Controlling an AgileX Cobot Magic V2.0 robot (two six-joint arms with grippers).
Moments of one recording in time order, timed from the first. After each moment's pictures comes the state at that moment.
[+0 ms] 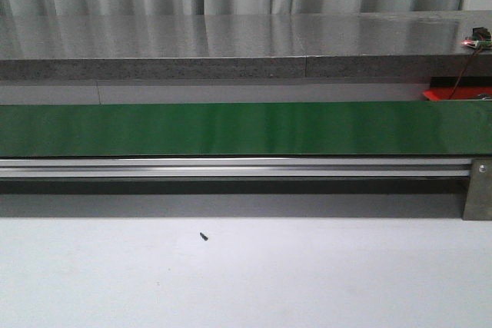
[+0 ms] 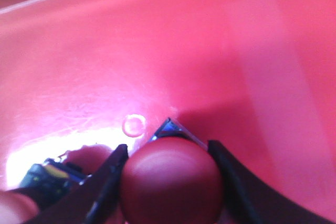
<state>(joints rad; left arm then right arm) 0.03 0.57 -0.68 -0.38 0.85 0.28 -0.37 2.15 -1.73 0.05 0.66 -0.03</state>
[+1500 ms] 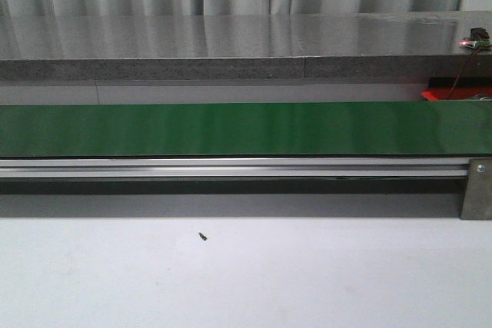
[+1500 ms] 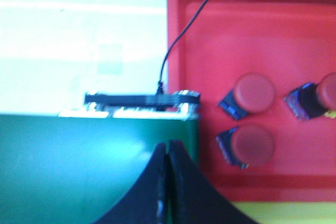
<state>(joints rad) 0.03 0.57 -0.68 -0.38 0.85 0.28 -0.08 1.65 -1.42 0.05 0.75 -0.07</state>
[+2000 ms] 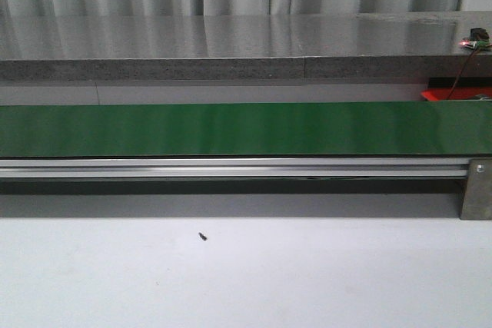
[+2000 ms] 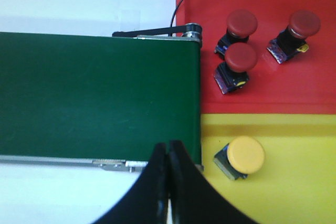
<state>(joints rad) 0.03 0.57 -0.68 -0.38 0.85 0.28 -0.07 1.07 -0.90 0.05 0.63 -0.06</state>
